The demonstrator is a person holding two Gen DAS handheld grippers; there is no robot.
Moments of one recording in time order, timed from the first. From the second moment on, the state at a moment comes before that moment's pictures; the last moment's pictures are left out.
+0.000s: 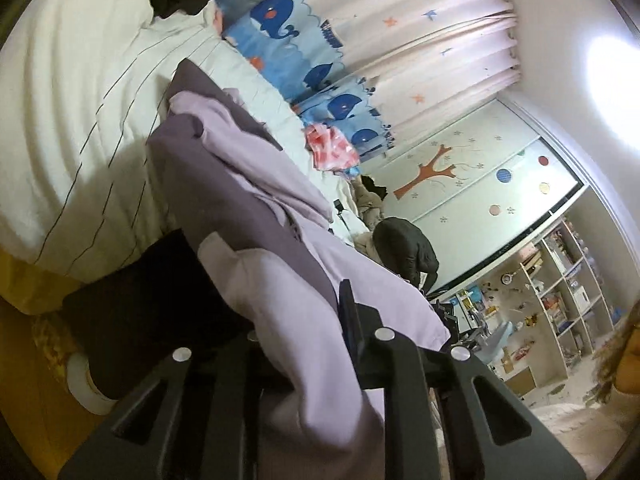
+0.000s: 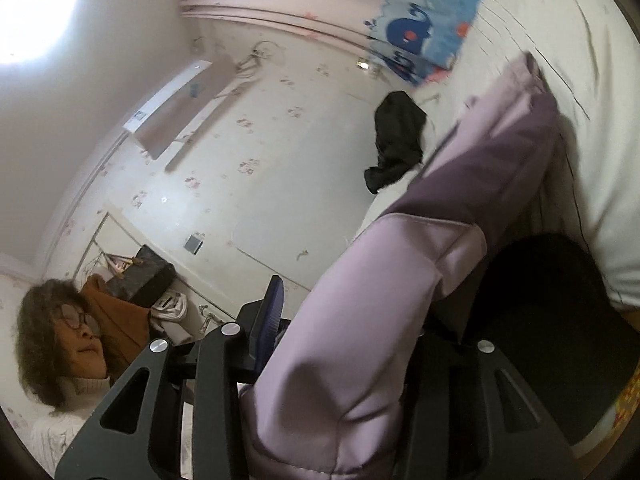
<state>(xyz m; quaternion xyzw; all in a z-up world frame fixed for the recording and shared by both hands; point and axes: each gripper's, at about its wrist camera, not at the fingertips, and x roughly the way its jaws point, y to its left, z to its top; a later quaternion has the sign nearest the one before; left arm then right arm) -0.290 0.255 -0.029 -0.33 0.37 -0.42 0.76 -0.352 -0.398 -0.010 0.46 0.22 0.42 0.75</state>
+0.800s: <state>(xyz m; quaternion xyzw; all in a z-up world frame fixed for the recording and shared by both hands) -0.223 0.271 -0.012 -0.42 0.33 -0.40 0.75 -0.293 -0.410 0.016 0.49 0.16 0.44 0.74</state>
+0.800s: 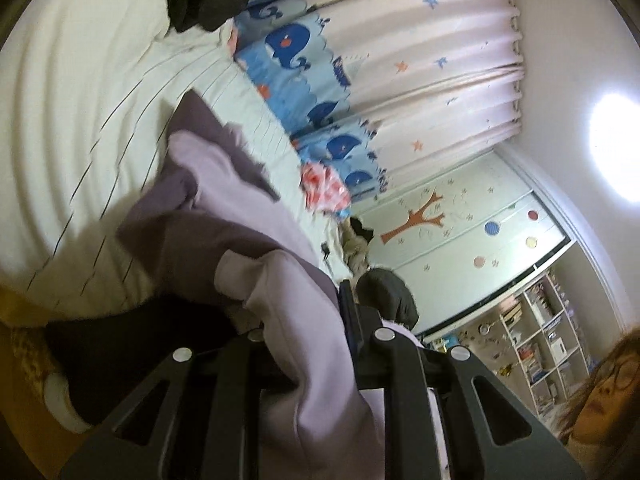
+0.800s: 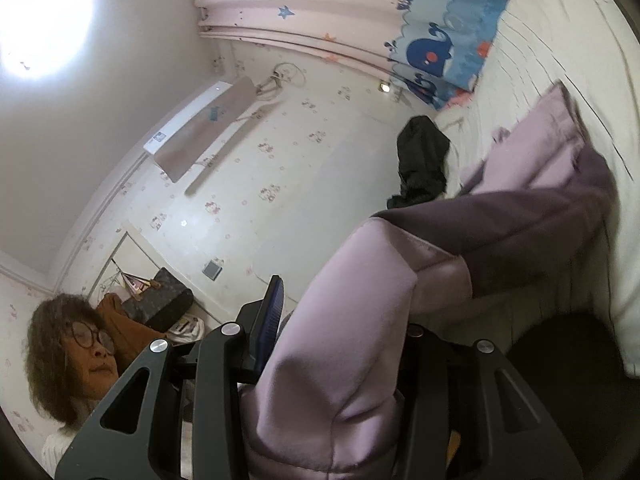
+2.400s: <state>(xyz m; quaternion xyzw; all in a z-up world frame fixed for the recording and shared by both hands) 0.089 0.226 0.003 -0.50 0.30 -0.22 0.78 0.024 -0.461 -0.023 0.58 0.23 0.17 0.76</state>
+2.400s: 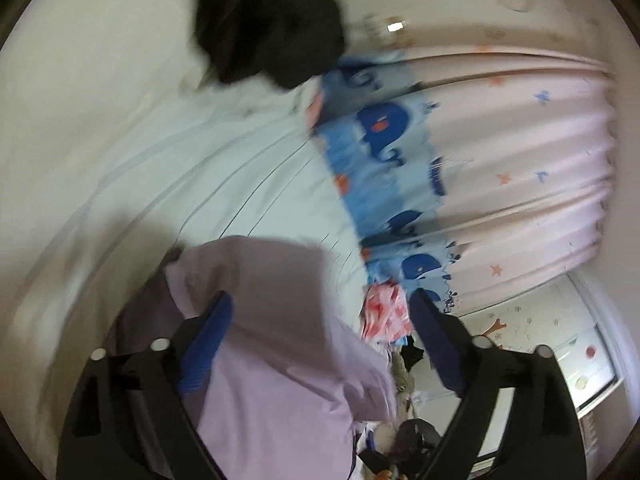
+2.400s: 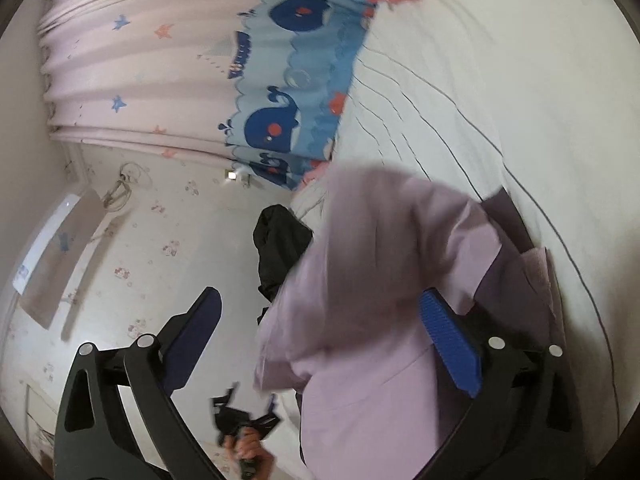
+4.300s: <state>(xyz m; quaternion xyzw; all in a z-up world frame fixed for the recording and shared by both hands) 0.090 0.092 -0.087 -0.09 0.42 -0.13 0.89 0.046 -0.369 -0.082 0.13 0.41 -0.01 0.90</state>
